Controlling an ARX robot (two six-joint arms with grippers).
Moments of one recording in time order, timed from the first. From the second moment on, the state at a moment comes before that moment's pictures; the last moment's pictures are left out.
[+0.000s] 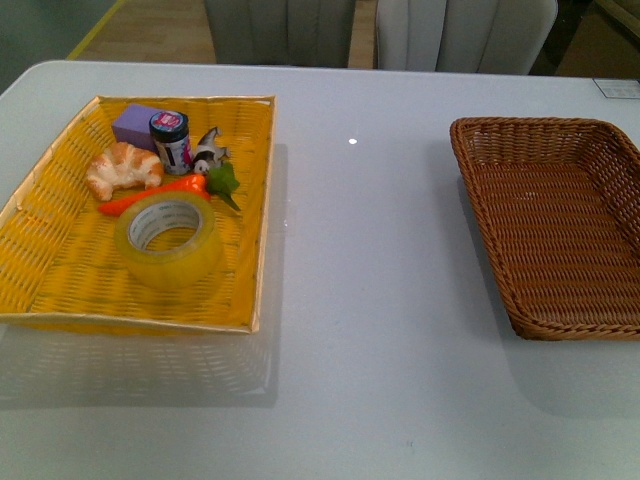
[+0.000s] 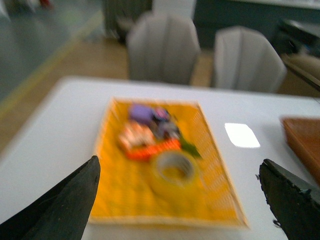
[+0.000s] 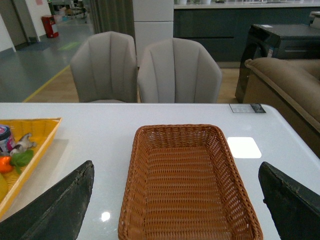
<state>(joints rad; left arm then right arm) 0.07 0.19 0.10 -0.16 0.27 -0.17 0.00 0.01 0.02 0.00 0.00 0.00</state>
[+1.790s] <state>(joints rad) -0.03 2.19 0.89 0.54 0.20 -0.32 0.00 0.01 0.02 0.00 0.00 0.00</state>
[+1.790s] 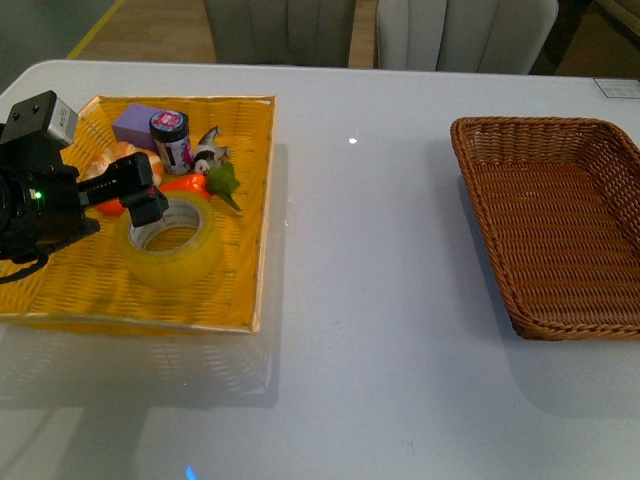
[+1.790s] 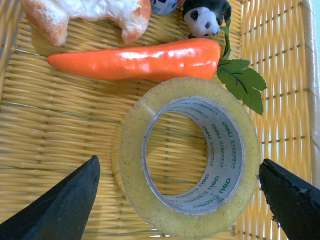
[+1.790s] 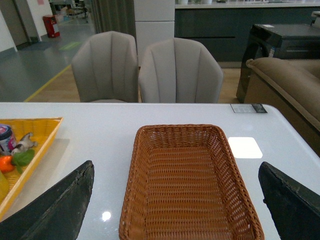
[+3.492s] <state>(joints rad) -0.04 2.29 1.01 0.42 0.12 -0.38 0.00 0.01 0.02 0.00 0.00 0.00</state>
